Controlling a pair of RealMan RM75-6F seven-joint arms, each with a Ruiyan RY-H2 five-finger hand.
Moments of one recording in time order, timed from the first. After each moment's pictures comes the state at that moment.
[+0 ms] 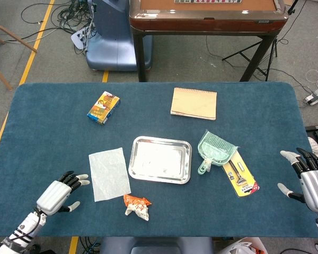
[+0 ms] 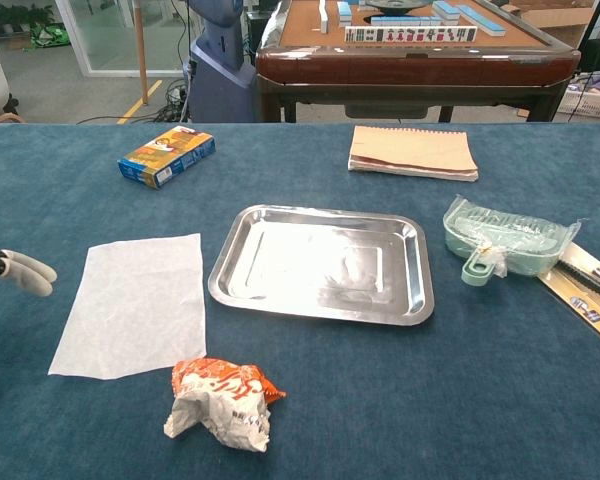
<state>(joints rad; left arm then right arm) -0.31 -1.34 0.09 -1.33 1.78 1.26 -0.15 0.06 -0.99 0.04 -1.69 -1.60 1.56 0.00</state>
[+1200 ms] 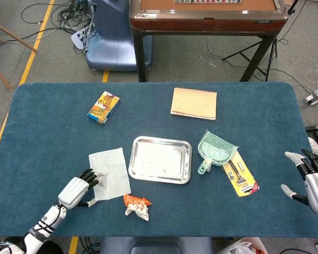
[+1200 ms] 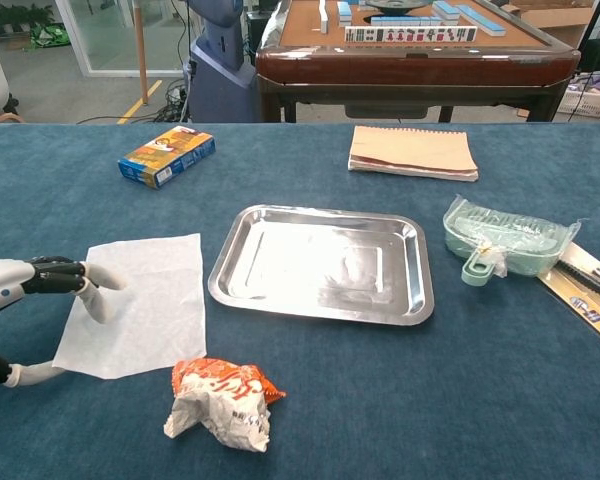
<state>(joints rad) -0.38 -1.58 0.09 -1.11 1.74 1.28 -0.30 0.04 -0.98 0.04 -1.69 -1.59 1.58 0.01</state>
